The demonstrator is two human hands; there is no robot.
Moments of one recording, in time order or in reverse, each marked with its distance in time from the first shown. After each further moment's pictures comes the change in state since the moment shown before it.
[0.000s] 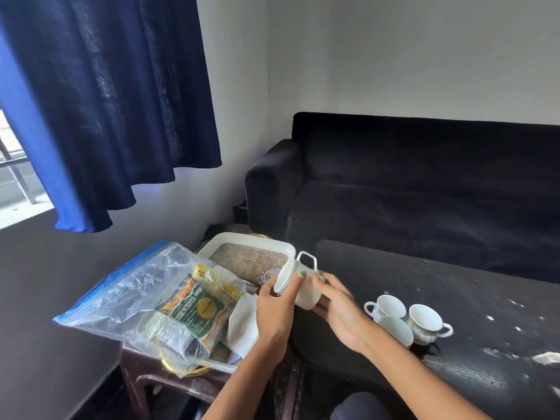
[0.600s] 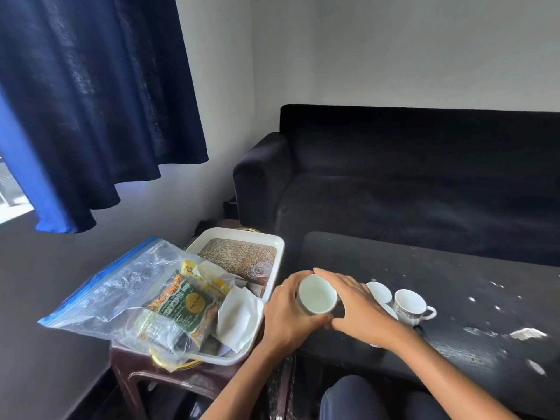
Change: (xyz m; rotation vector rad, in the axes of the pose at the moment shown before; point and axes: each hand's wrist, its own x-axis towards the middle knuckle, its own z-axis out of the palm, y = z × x) left_hand -0.016 -0.017 0.012 0.667 -0.231 0.393; right_hand -0.035 -0.011 -0.060 -1.336 -0.053 -0.275
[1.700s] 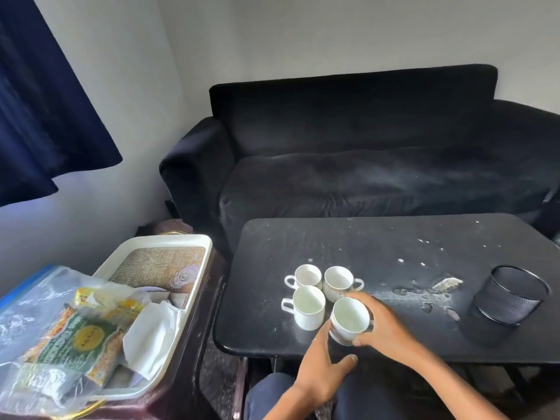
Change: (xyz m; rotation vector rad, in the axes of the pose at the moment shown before) left_hand -0.051 0.028 0.177 -0.197 -0.570 -0.183; right_hand -0.103 0.163 -0.010 0.416 0.204 0.421
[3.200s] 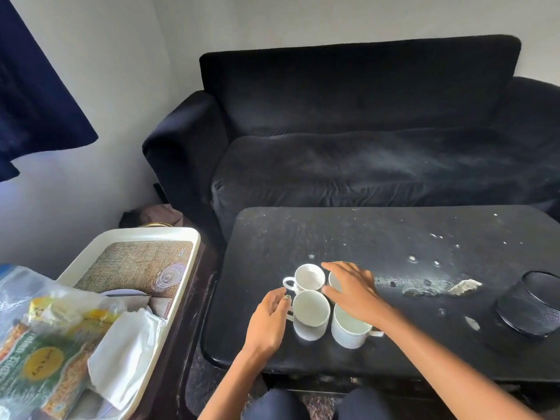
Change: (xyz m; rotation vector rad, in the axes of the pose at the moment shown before) left_hand 0.065 -0.011 -0.086 -0.020 0.298 -0.196; right_hand 0.098 -0.029 0.021 -0.540 0.025 -0.112
